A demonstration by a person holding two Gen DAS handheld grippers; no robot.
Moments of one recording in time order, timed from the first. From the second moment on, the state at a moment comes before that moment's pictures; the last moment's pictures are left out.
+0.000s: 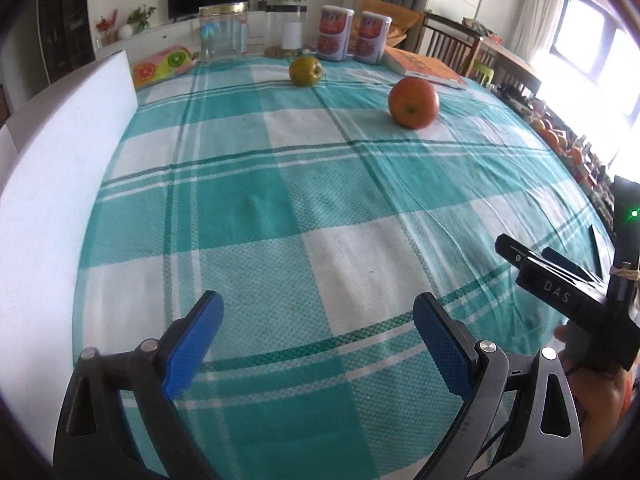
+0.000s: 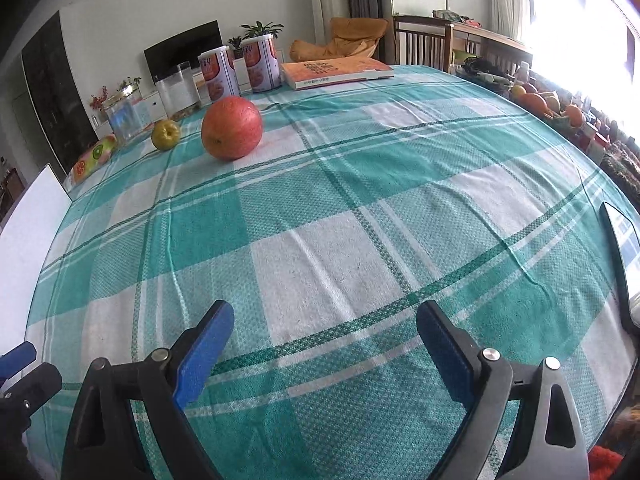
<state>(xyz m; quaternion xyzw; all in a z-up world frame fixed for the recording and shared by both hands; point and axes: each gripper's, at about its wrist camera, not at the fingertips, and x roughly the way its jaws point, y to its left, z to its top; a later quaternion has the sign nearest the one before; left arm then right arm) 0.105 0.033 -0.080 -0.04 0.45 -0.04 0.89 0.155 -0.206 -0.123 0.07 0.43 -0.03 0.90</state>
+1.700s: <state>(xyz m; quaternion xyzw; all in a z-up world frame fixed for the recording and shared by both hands) 0.236 0.046 -0.060 -0.09 0.49 -0.07 0.87 0.162 -0.189 -0.130 0.03 0.45 -0.02 0.89</state>
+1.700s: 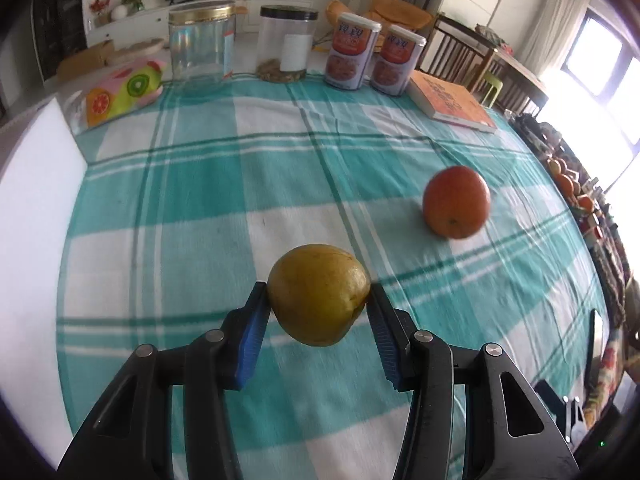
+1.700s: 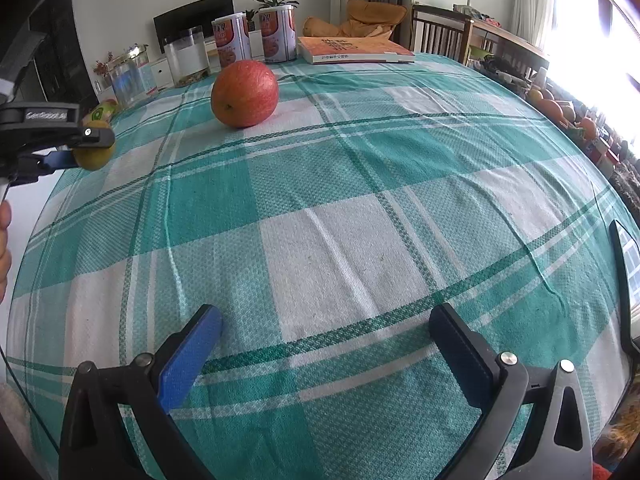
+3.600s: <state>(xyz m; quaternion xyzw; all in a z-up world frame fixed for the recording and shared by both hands) 0.152 0.038 -0.114 0.00 0.45 -0.01 0.90 0.162 -0.189 -0.131 0.03 0.45 -0.02 0.89</state>
